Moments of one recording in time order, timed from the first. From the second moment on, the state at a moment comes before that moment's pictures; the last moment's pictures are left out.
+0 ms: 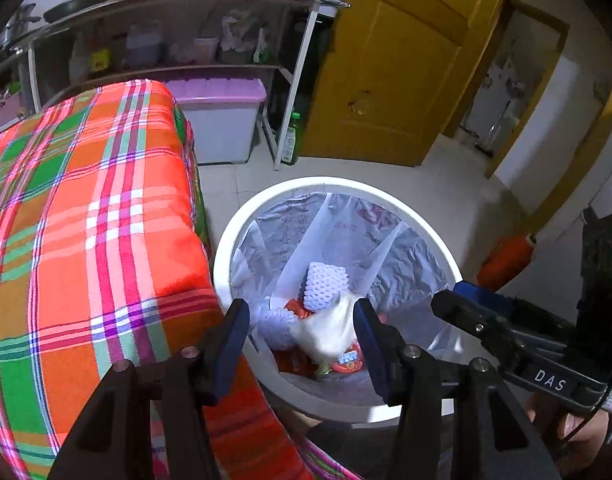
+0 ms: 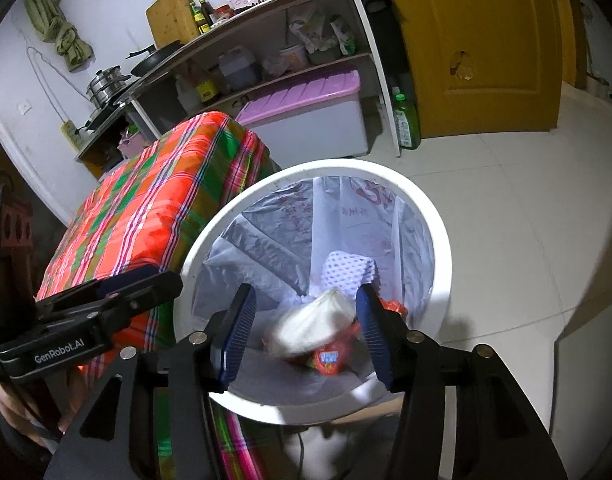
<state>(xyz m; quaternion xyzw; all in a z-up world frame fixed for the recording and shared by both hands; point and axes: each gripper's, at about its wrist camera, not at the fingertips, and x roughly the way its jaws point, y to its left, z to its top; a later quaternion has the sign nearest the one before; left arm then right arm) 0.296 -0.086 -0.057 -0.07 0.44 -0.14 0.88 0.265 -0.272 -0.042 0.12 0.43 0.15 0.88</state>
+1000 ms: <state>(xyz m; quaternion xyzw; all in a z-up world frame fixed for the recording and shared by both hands) 0.181 -0.057 0.013 -0.04 0.34 -0.12 0.93 0.172 -0.227 0.039 0.06 0.35 0.18 0.92</state>
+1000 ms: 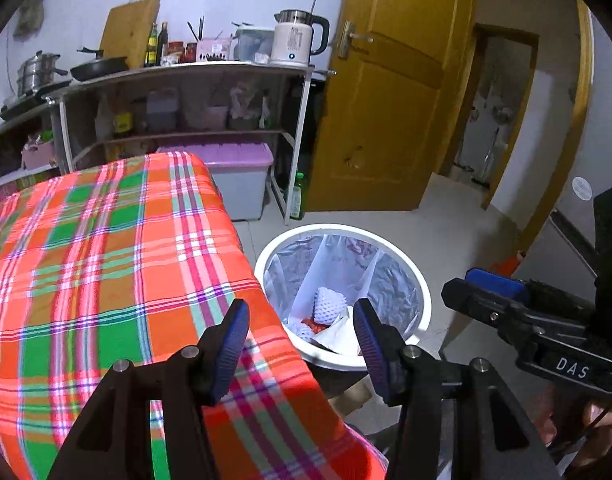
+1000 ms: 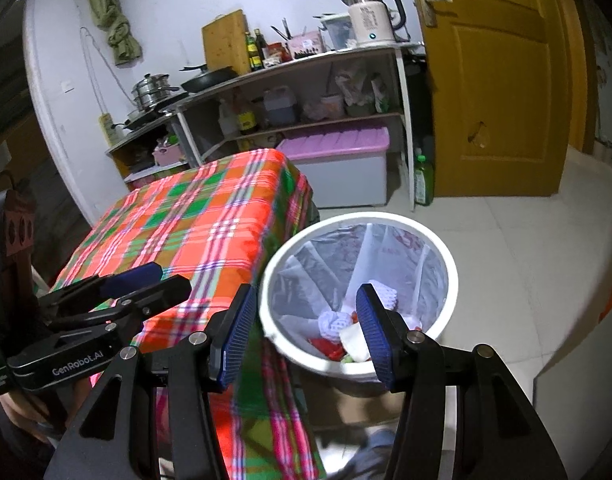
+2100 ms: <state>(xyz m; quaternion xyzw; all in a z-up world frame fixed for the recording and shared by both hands) 0.109 -0.050 0.026 -0.03 0.31 -0.10 0.94 0.108 -0.218 0.049 0.04 0.32 0.19 0.93</state>
